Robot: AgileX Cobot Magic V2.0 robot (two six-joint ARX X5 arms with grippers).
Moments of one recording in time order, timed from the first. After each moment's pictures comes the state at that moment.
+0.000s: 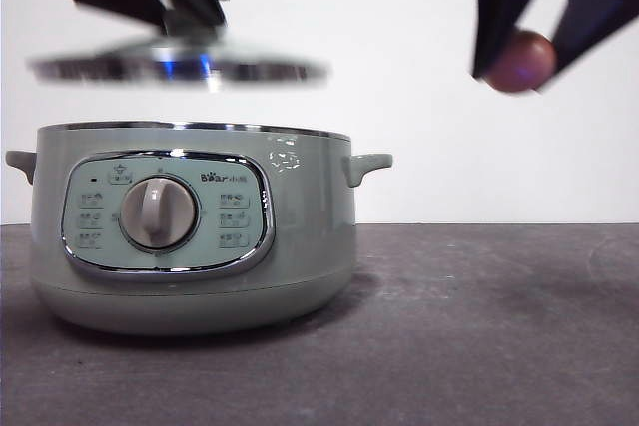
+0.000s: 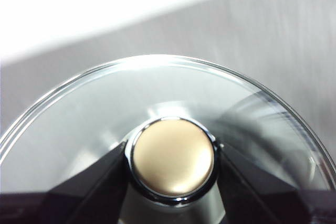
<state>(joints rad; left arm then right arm) -0.51 1.15 0.96 -0.14 -0.04 0.02 0.63 1.21 1.11 -0.80 0.08 0.29</state>
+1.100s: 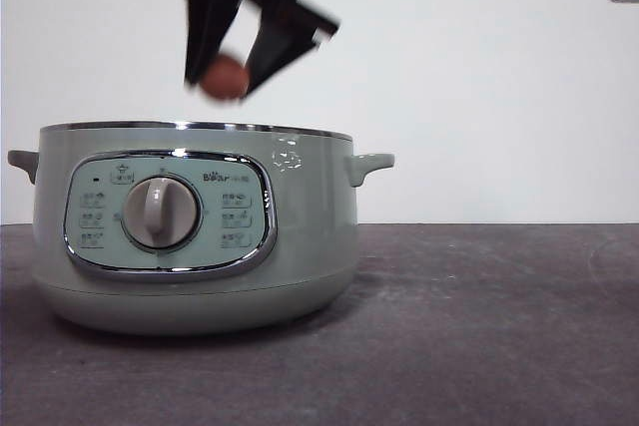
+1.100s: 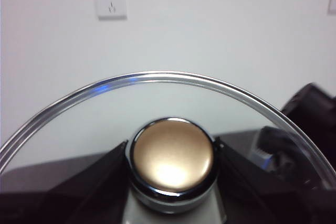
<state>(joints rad) -0.51 0.49 0.96 -0.40 -0.29 0.02 0.83 1.99 1.88 -0.84 -0.05 -0.03</state>
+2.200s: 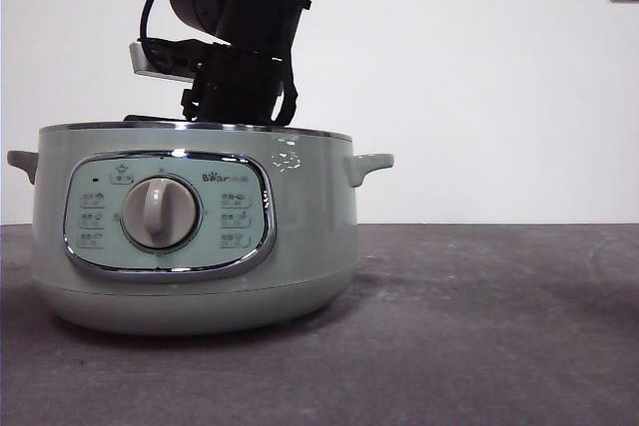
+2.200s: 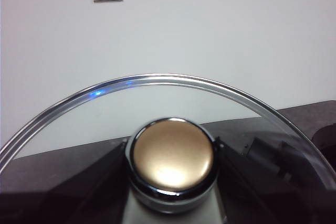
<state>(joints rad) -0.51 0.49 0.96 -0.45 -0.29 0.02 0.85 2.20 1.89 -0.79 0.01 -0.13</state>
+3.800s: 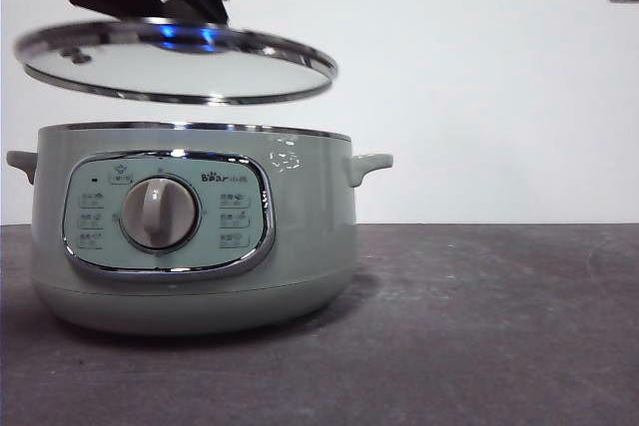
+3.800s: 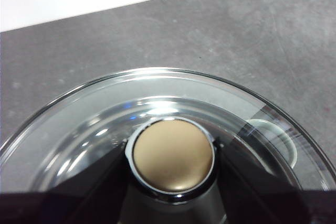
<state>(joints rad) -0.54 1.20 0.96 -0.19 -0.05 -0.08 0.71 1.37 1.89 -1.18 0.14 0.03</state>
